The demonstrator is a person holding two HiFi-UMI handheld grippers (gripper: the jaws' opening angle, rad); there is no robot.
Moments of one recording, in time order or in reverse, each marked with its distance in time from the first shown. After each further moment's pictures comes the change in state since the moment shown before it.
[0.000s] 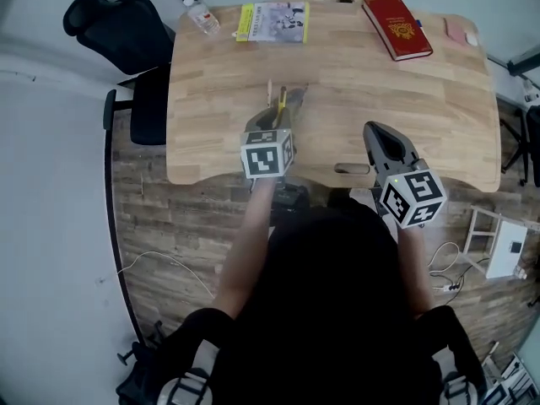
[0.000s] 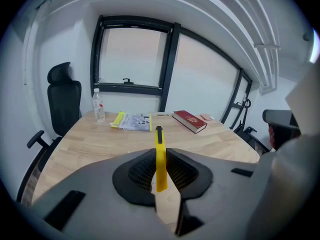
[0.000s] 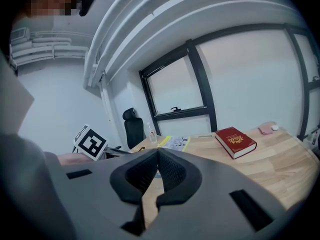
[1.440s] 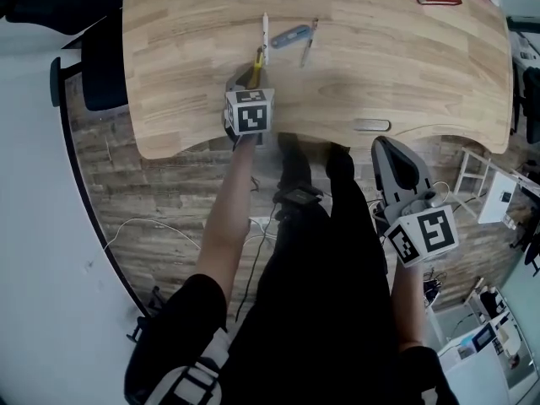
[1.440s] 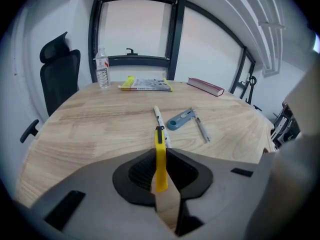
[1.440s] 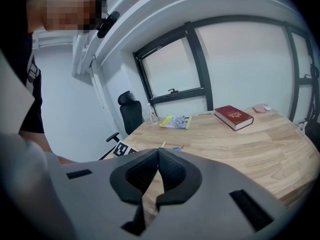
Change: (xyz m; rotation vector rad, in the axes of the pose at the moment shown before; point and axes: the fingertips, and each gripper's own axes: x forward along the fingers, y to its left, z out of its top) left arm 0.121 0.133 -0.156 0.064 0.173 0.007; right arm 0.024 0.080 -0.086 0.057 0.166 -0.096
